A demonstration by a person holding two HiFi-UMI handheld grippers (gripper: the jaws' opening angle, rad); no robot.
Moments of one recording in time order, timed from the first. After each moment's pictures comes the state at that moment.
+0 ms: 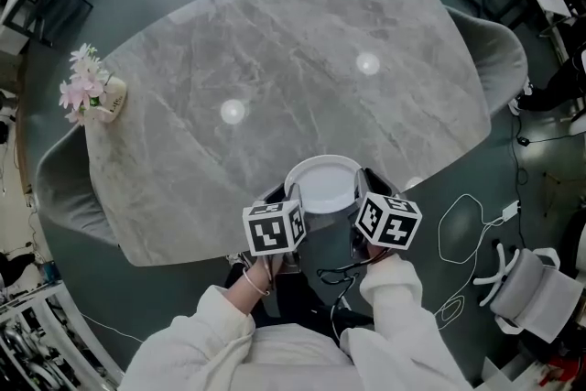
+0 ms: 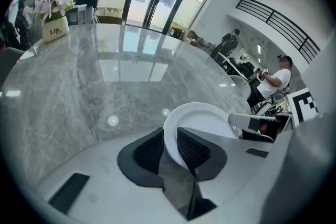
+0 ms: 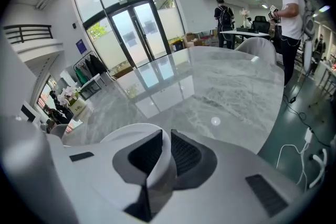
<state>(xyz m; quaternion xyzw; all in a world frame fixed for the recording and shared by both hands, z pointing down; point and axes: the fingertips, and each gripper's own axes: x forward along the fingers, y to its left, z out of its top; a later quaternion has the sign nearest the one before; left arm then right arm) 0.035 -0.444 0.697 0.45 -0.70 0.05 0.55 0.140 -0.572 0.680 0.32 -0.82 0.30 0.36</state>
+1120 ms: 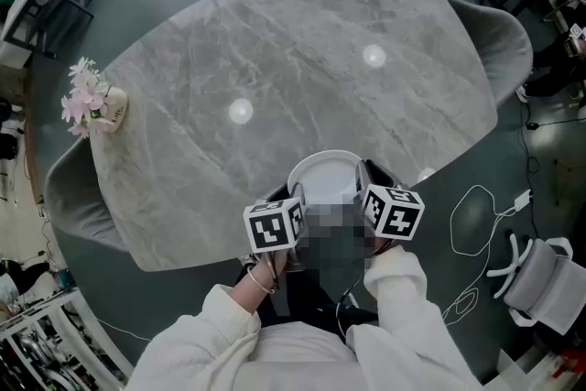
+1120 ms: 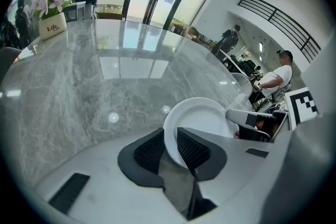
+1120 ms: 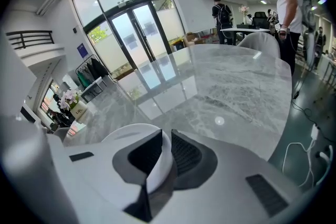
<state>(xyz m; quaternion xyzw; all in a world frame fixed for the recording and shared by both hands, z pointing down) 0.035 -0.448 0.707 0.45 -0.69 0.06 0.56 0.132 -0.583 0.693 0.31 -0.83 0.32 0.35</state>
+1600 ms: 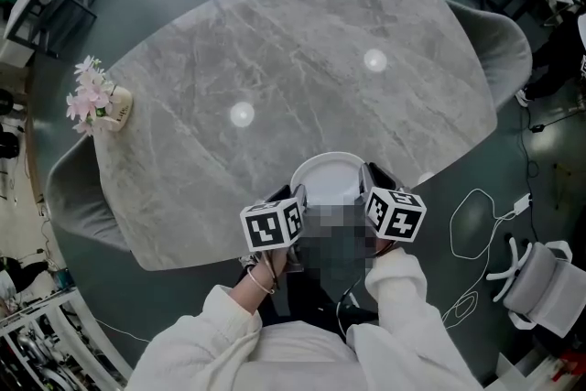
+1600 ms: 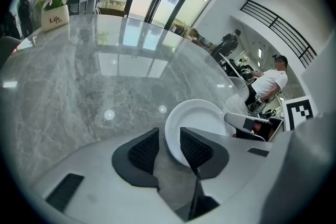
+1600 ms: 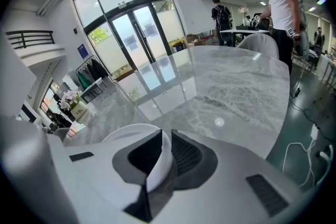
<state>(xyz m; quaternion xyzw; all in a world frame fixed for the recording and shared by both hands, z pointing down) 0.034 -0.443 0.703 0.45 -0.68 0.03 0.57 0.135 -0.581 0.690 0.31 -0.83 0.31 0.34</state>
